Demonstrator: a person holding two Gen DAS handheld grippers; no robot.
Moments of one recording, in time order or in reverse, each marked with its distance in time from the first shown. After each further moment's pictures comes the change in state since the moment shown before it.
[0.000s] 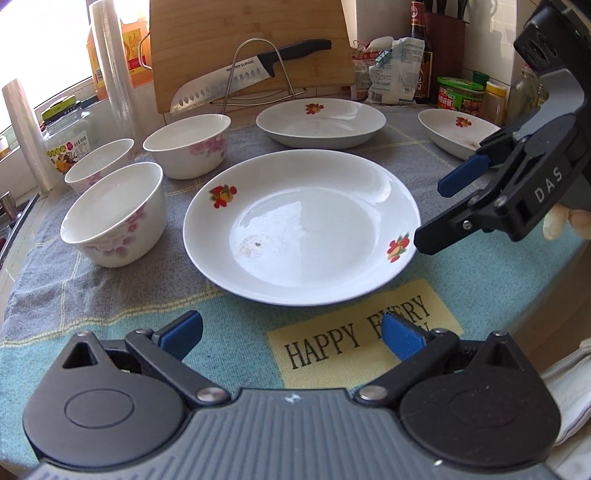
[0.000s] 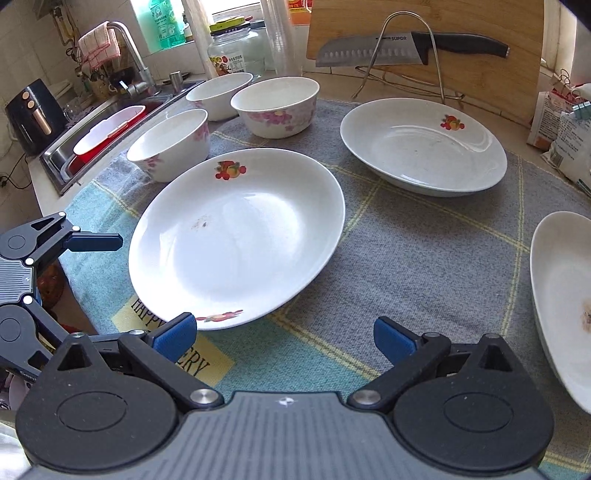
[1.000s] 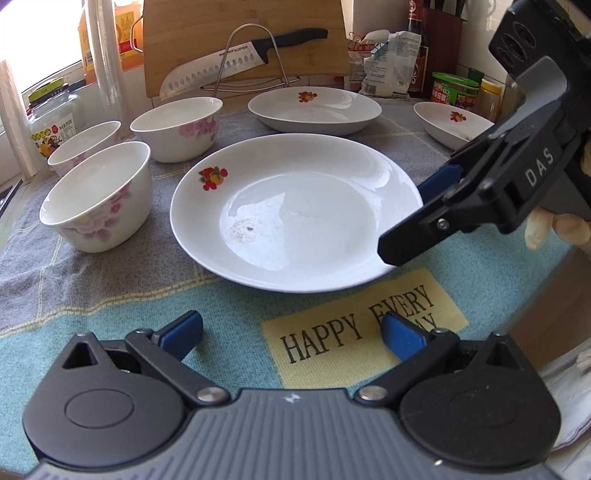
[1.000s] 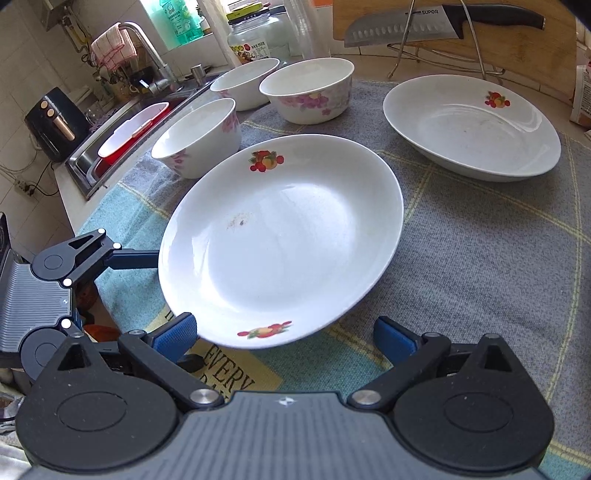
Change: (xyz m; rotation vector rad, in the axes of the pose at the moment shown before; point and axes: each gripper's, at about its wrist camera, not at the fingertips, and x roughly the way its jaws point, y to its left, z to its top) left arm 0.014 0.006 -0.004 -0.015 0.017 -0.060; right arm 0.027 0.003 0.012 0.060 0.030 0.149
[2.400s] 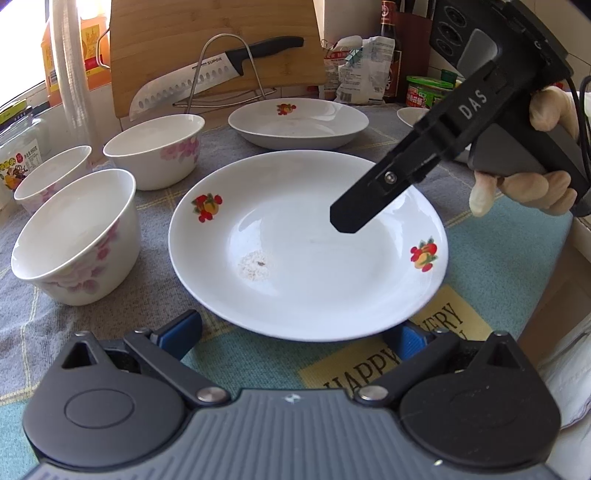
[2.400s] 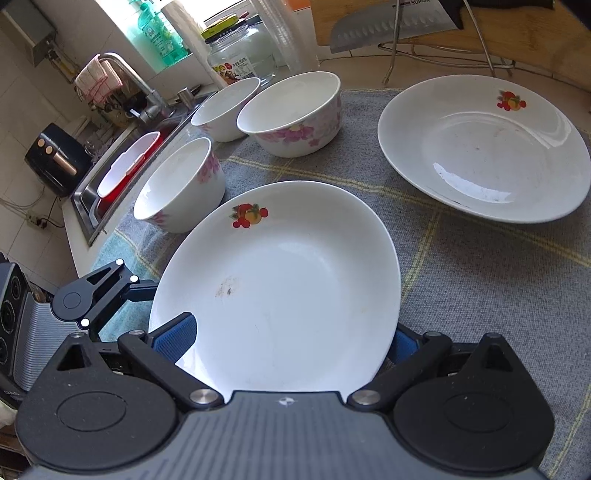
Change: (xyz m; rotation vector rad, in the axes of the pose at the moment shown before) left arm 0.019 0.027 0.015 0.092 -0.042 -0.105; right arm 0.024 -0.021 0.043 0.070 0.006 0.062
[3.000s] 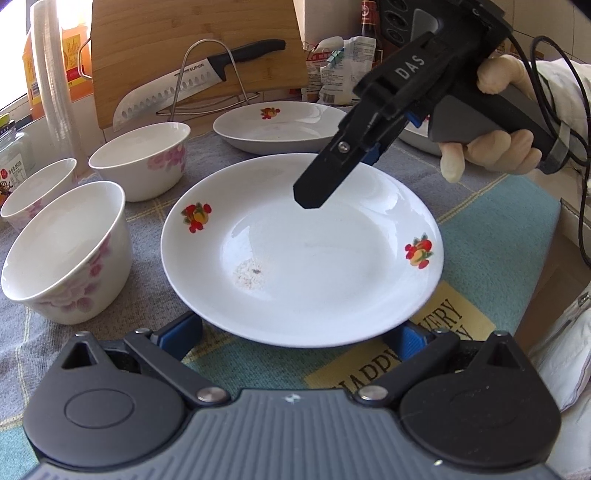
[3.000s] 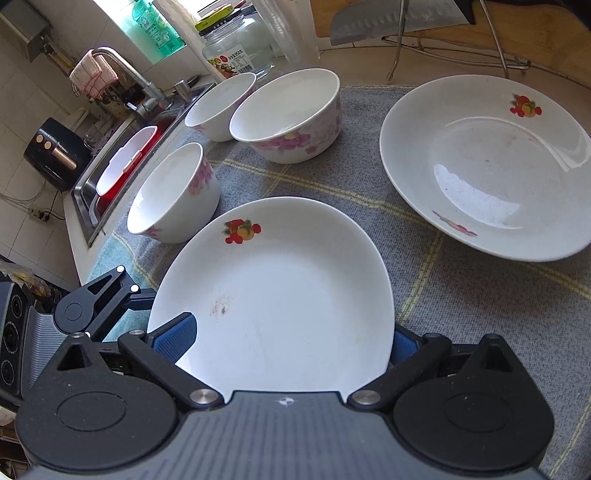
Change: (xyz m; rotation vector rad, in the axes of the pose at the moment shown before) left arm 0.001 0.005 0.000 0.053 -0.012 -0.044; right arm 0.007 -0.014 0.029 0.038 0.062 0.039
